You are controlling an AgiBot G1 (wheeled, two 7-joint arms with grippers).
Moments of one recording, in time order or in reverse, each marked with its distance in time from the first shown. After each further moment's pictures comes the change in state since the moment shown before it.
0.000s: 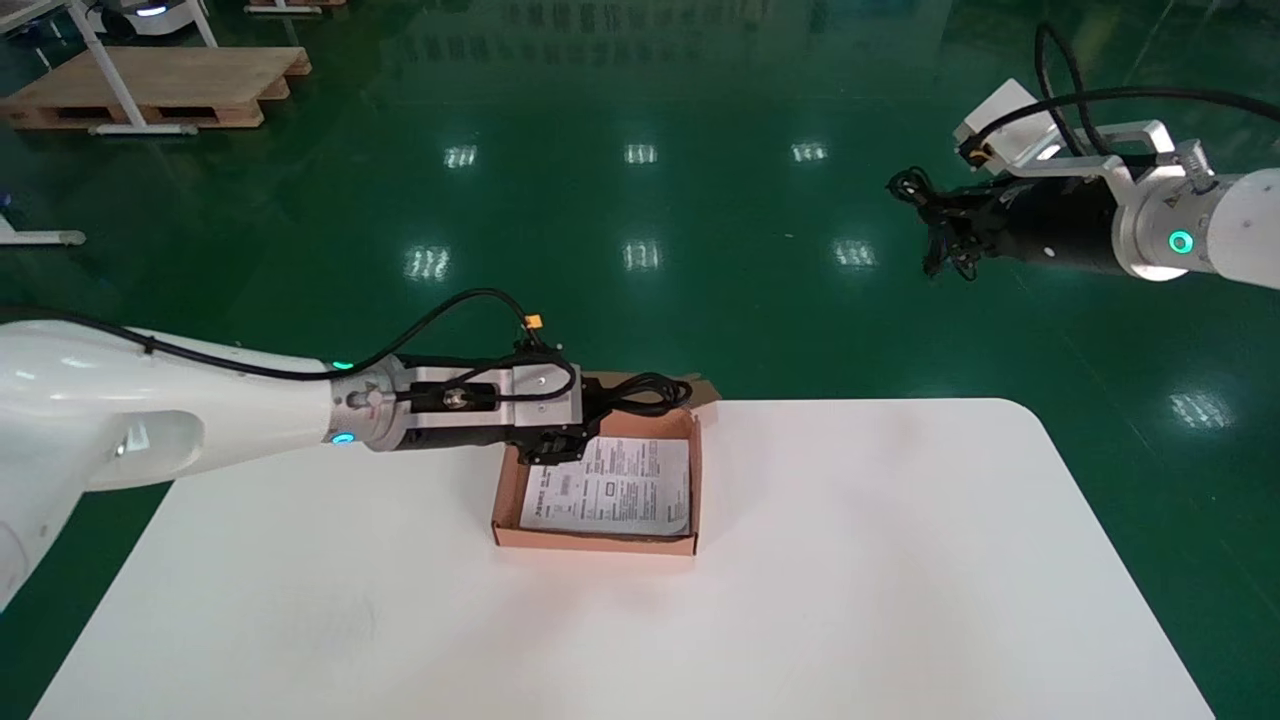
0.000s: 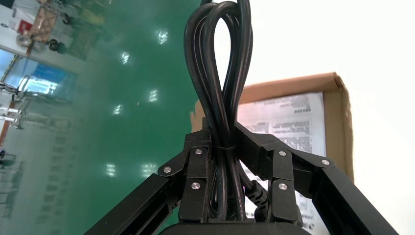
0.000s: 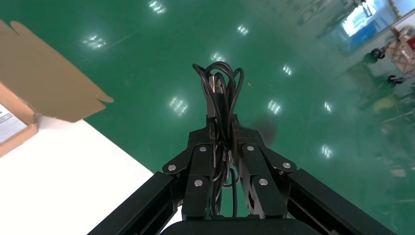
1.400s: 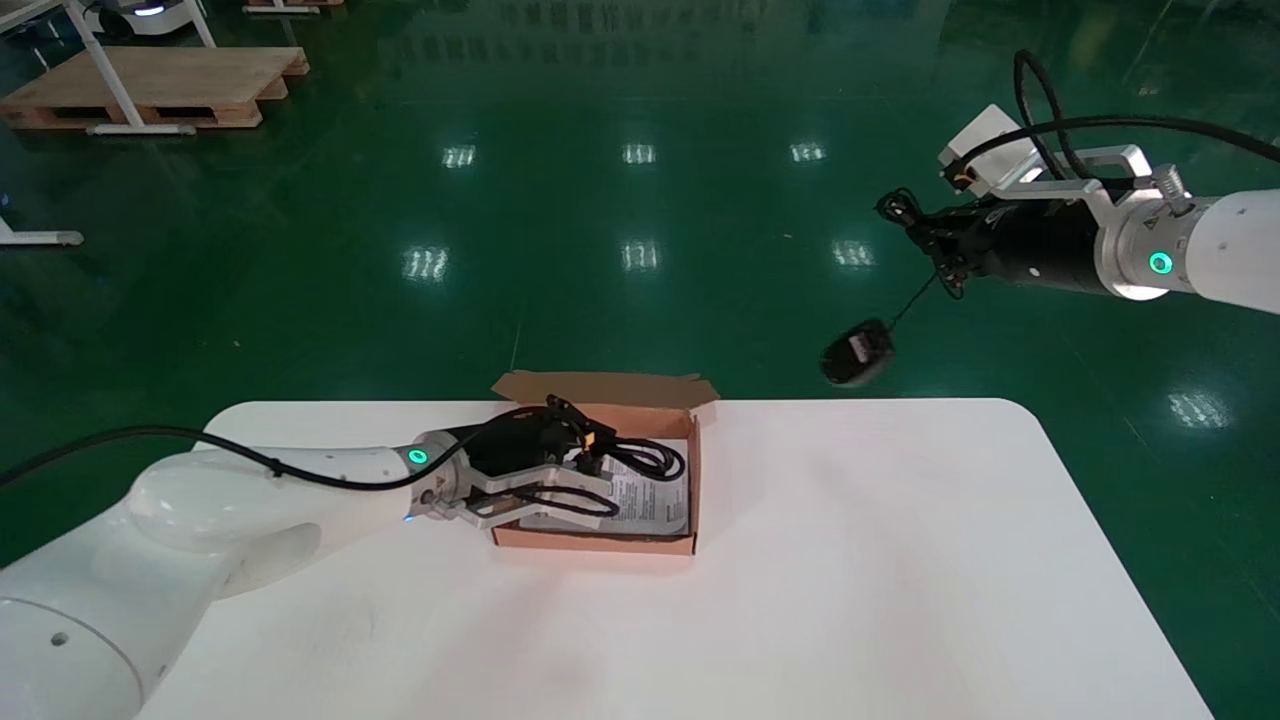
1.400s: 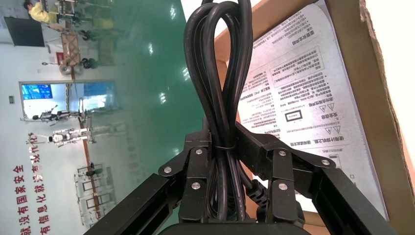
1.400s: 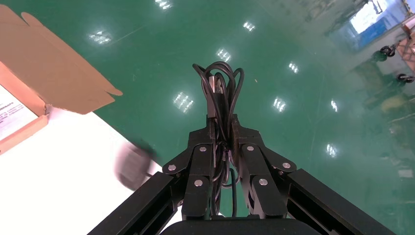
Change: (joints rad) left arm 0.196 0.069 0.180 -0.114 -0.155 -0.374 0.393; right arm -0.011 -0.001 -0.003 0.002 0.001 -0.003 0.000
